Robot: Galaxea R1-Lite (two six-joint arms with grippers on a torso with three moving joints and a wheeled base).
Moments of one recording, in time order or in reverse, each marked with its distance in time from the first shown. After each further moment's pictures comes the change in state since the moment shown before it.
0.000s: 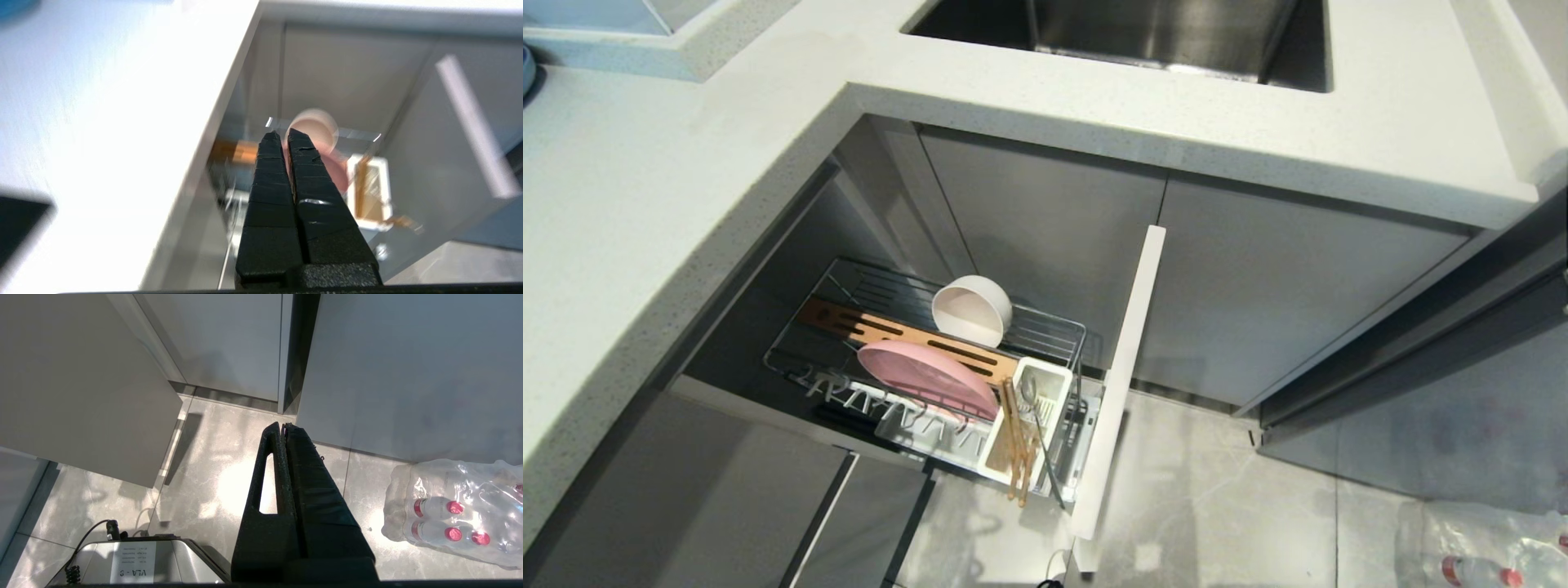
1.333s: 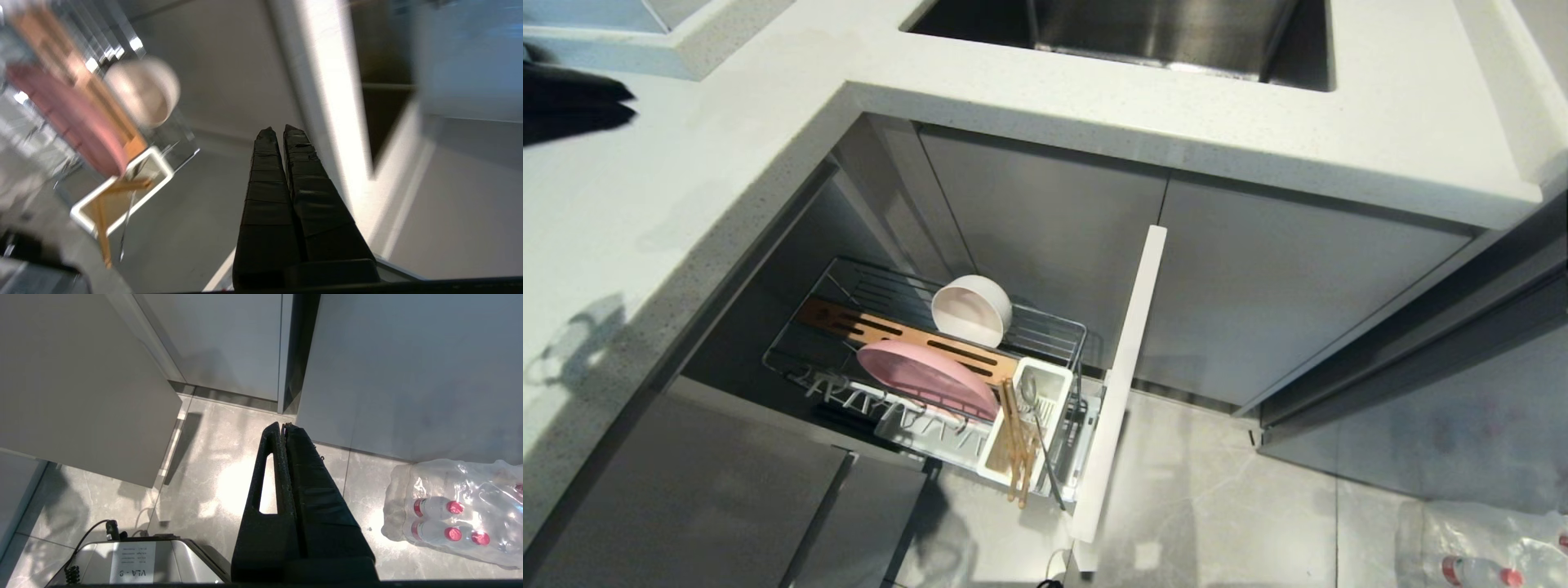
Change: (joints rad) left arm -0.651 1.123 -0.992 0.321 0.578 -1.133; right arm 0.000 0.000 0.000 0.000 0.000 0.000
